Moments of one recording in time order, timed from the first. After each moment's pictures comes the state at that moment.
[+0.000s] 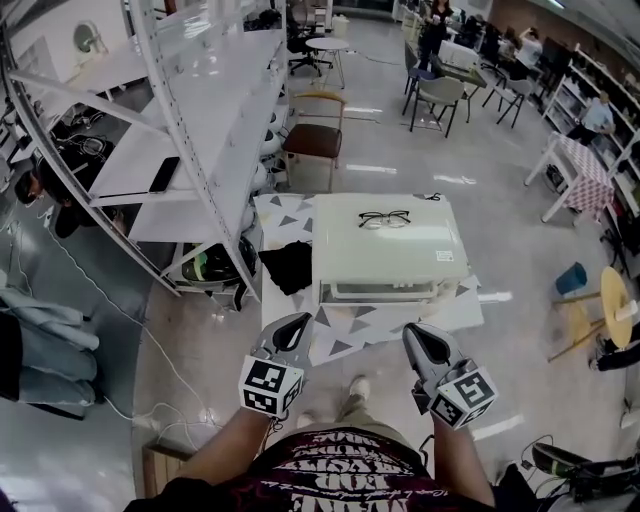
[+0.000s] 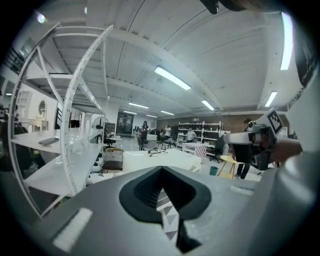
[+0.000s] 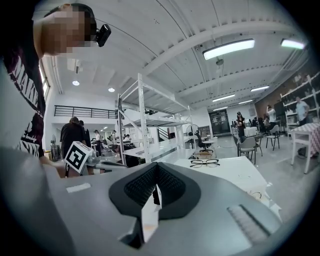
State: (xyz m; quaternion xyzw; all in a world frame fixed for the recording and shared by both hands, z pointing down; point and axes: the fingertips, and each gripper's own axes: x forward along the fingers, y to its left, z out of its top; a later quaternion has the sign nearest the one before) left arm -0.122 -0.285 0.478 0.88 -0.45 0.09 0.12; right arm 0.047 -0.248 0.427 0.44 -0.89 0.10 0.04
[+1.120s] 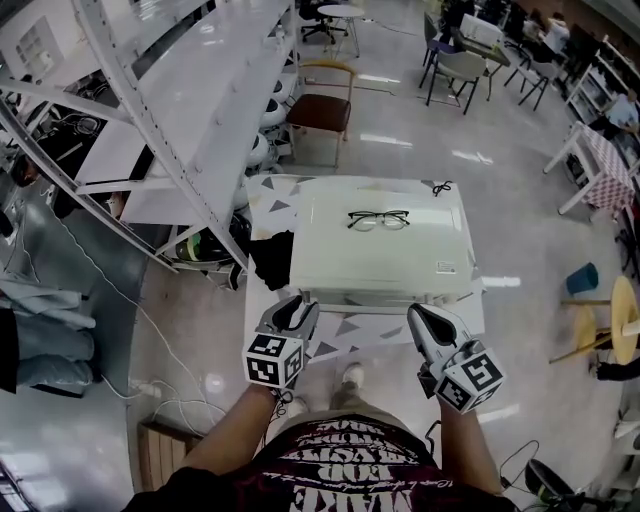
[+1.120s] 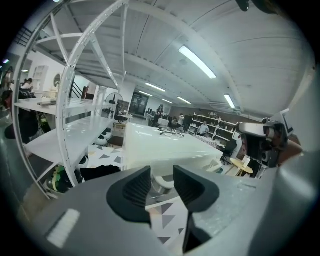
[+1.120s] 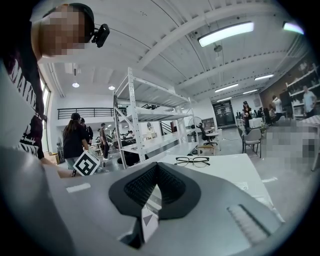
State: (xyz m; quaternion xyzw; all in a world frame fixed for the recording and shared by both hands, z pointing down) left arm -0.079 -0.371 0.565 0.83 -0.49 0.12 0.25; right arm 0.102 -0.344 0.455 0.40 -0.90 0.14 0.06
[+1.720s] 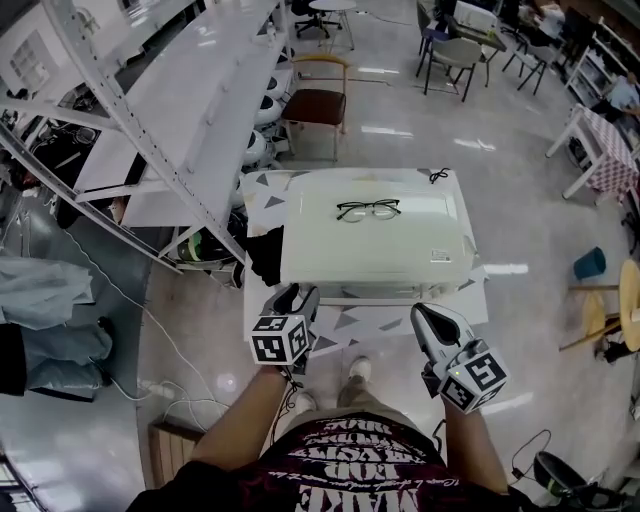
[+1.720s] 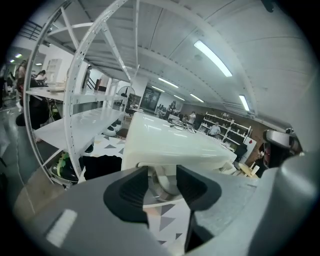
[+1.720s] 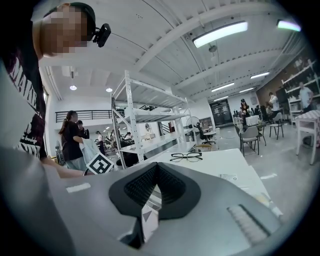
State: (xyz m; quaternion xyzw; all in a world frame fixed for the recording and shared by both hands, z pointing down) left arm -0.072 -0.396 0.593 0.79 -0.53 0.13 0.30; right arm 0.128 -0.333 0.465 0.41 -0.90 0.15 0.05
